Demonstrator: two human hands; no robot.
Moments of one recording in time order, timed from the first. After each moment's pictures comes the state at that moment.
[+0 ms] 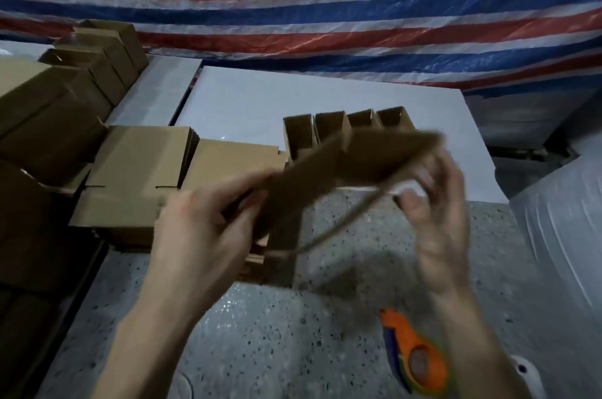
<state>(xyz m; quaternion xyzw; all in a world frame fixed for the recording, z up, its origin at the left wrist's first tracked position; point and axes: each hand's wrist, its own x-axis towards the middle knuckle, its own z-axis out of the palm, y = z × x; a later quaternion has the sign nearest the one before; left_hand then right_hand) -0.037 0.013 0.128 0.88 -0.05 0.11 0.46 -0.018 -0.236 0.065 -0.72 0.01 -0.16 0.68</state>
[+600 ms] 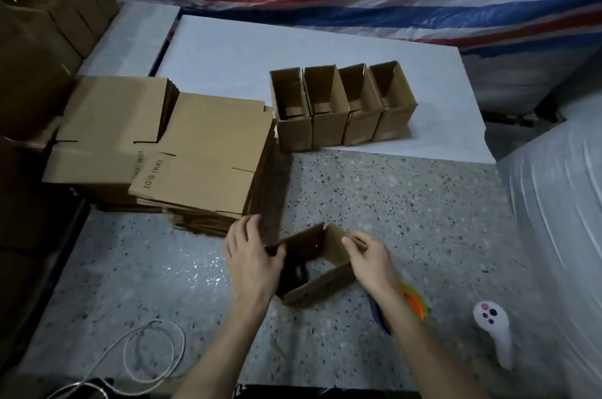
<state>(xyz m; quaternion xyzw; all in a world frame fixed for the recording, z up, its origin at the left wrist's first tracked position) -0.076 -0.044 -0.126 0.95 0.15 0.00 0.29 -0.071 -0.260 -0.138 -0.88 0.19 0.11 0.42</state>
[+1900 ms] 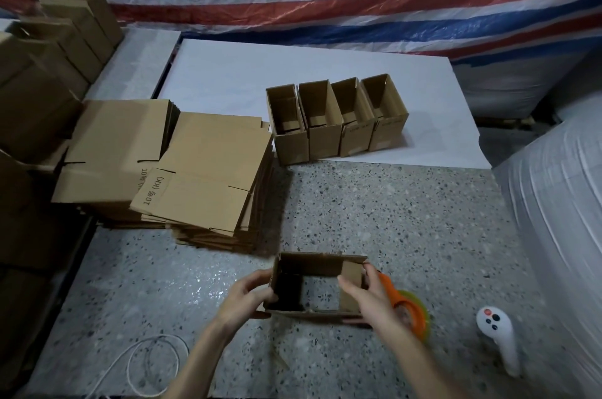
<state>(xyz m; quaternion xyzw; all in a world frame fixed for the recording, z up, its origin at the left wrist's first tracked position) -0.104 0.002 -0.136 0.68 0.17 -0.33 0.63 -0.118 -0.268 -0.158 -0.66 0.32 0.22 0.64</state>
